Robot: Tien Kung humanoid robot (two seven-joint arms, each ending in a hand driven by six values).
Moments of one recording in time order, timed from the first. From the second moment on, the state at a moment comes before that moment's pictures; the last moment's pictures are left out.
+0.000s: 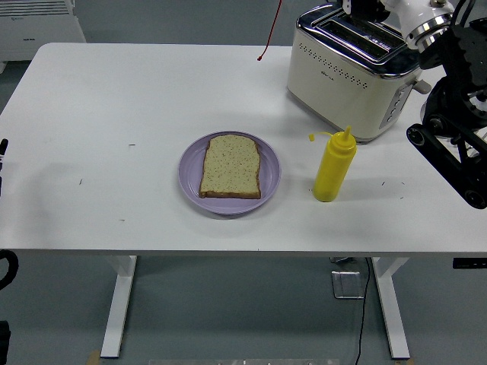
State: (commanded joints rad) left arm -0.07 0.00 -1.95 -1.38 0.52 0.09 0.06; right arm 0.90 -0.31 0.95 1.38 -2.18 -0.36 -0.28
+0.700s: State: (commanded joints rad) left arm -0.07 0.00 -1.94 -1.38 0.52 0.09 0.06; right arm 0.54 -0.27 1.38 1.36 -1.31 -0.50 0.01
